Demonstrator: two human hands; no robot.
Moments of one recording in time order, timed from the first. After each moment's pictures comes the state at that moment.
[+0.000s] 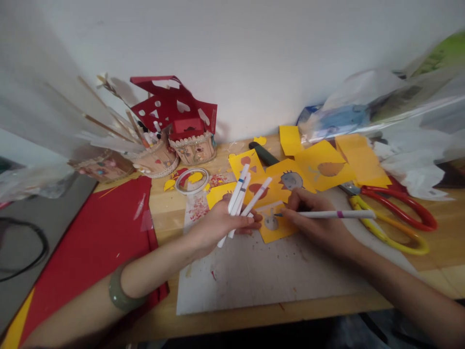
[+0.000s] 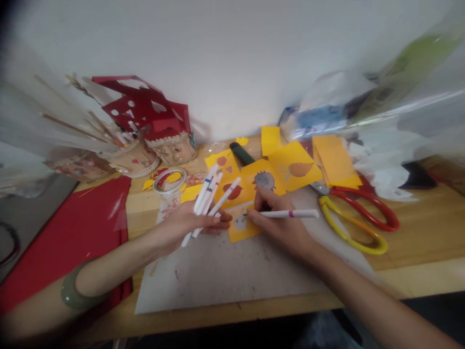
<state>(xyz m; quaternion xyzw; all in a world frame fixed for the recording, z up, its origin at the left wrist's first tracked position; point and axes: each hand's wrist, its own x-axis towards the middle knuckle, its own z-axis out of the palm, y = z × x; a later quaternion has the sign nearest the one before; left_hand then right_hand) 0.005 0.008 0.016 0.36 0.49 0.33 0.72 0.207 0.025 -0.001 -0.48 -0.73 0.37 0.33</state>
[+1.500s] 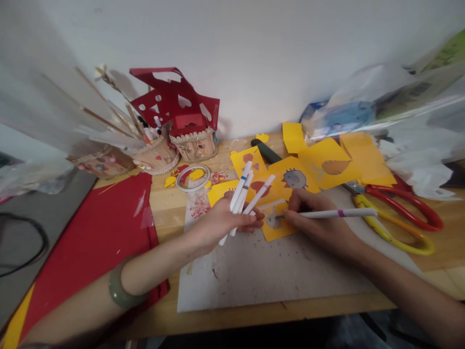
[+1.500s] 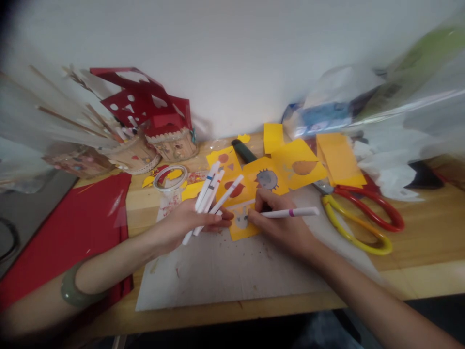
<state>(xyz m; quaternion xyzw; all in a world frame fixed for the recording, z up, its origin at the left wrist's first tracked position) 0.005 0.008 0.016 0.35 0.48 0.33 0.73 0.205 0.026 0.002 -0.49 -0.74 0.36 0.30</state>
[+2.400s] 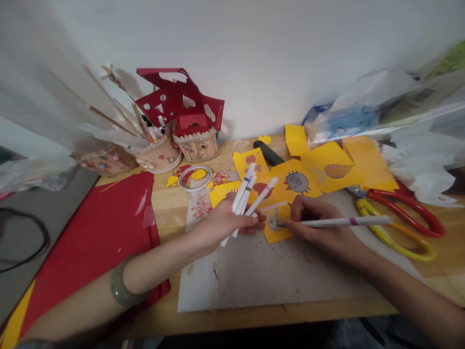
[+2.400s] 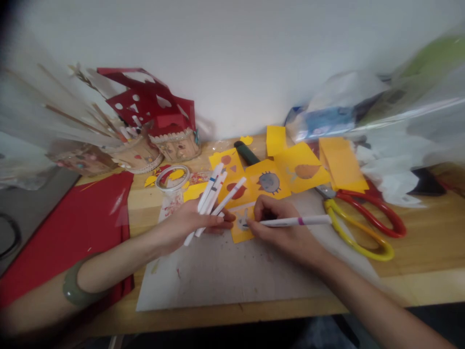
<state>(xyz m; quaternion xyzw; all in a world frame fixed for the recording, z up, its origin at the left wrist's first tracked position) 0.006 0.009 0.015 0.35 0.49 0.33 0.73 0.210 0.020 0.001 -0.45 -0.70 0.46 0.31</state>
